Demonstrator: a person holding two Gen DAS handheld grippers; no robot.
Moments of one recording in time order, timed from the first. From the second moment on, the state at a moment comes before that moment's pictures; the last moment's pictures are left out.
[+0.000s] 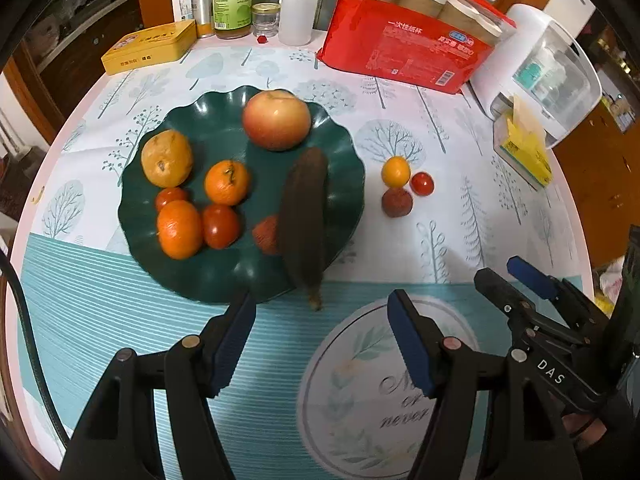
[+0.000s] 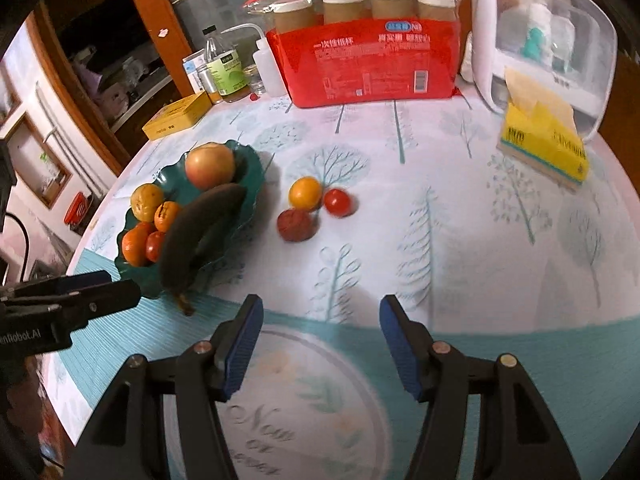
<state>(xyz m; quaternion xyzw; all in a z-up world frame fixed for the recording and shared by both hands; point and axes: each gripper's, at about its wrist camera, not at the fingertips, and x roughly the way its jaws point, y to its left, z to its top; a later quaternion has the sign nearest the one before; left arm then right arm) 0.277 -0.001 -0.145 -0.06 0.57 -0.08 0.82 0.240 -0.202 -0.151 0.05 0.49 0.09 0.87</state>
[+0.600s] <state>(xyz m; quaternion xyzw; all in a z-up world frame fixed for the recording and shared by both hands) 0.333 -0.054 -0.157 -0.11 0.59 -0.03 0.80 0.311 -0.241 -0.148 -0.04 0.44 0.19 0.88</state>
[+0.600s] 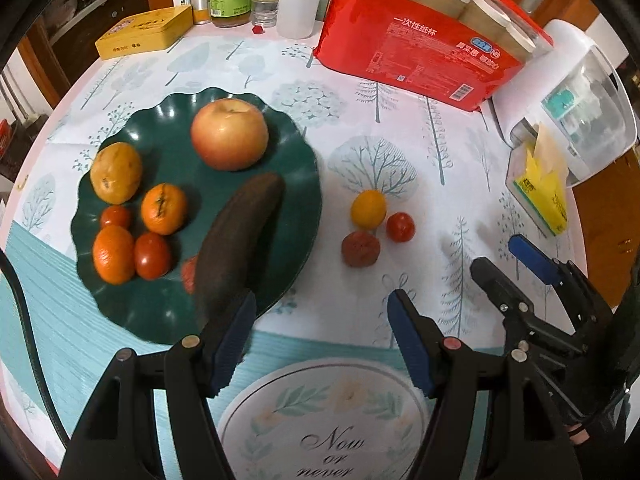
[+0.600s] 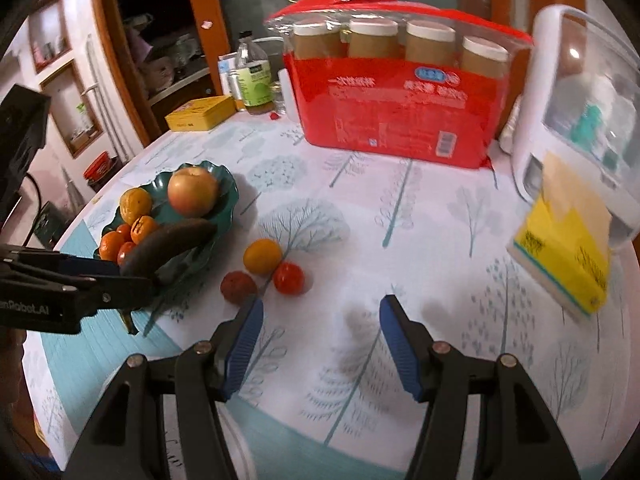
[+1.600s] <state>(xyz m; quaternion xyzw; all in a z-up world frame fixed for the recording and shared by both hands) 0.378 -0.084 -0.217 -0.16 0.59 -0.04 0.79 0.335 -0.208 -0.205 -0.11 0.40 0.29 0.86</state>
